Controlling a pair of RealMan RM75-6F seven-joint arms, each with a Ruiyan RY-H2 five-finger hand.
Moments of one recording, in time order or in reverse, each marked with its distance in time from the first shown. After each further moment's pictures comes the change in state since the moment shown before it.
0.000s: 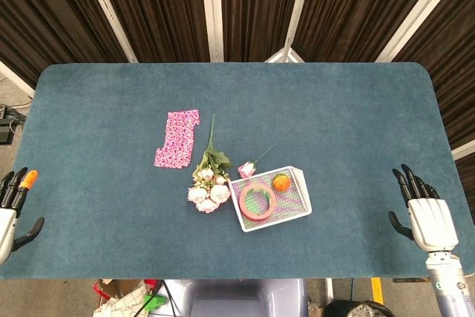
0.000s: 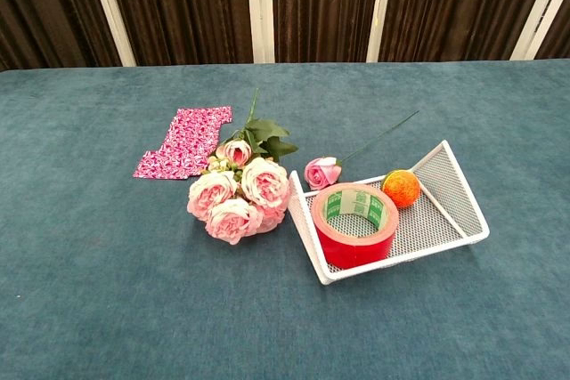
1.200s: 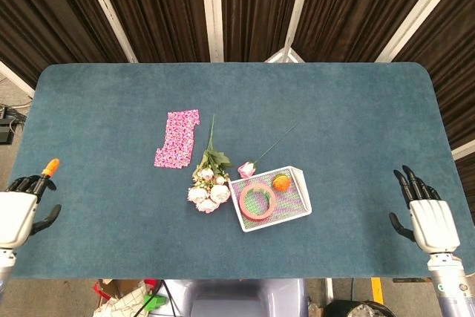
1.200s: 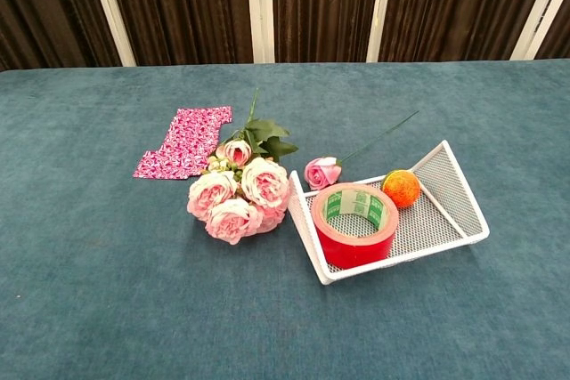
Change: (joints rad) left arm -0.098 -0.023 -0.042 0.026 -0.011 -0.113 -0.005; right arm -0.004 0.008 -0.008 -0.003 -0.006 0.004 0.021
